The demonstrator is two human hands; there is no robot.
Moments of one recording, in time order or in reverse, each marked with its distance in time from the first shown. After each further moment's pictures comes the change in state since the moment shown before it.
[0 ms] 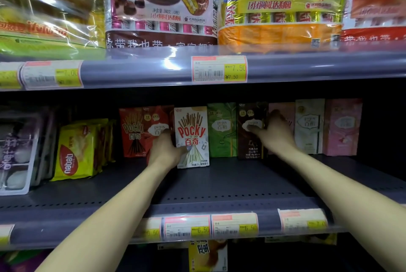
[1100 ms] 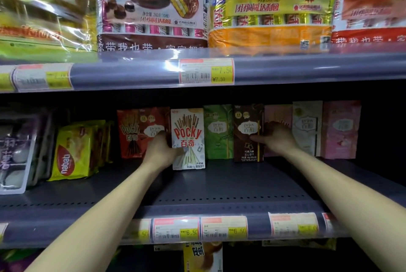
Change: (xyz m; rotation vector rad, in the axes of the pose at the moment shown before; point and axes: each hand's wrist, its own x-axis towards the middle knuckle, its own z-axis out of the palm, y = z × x) left_hand -0.004 0.006 -0.002 -0.091 -0.049 -0.021; right_hand 0.020 0.041 0.003 0.167 -0.211 0.090
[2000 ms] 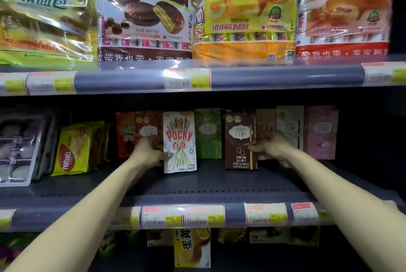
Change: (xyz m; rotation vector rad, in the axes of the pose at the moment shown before) left_hand -0.027 0.010 -0.017 -0.248 -0.086 -0.154; right_hand -0.032 0.004 -0.034 0.377 -0.206 0.178
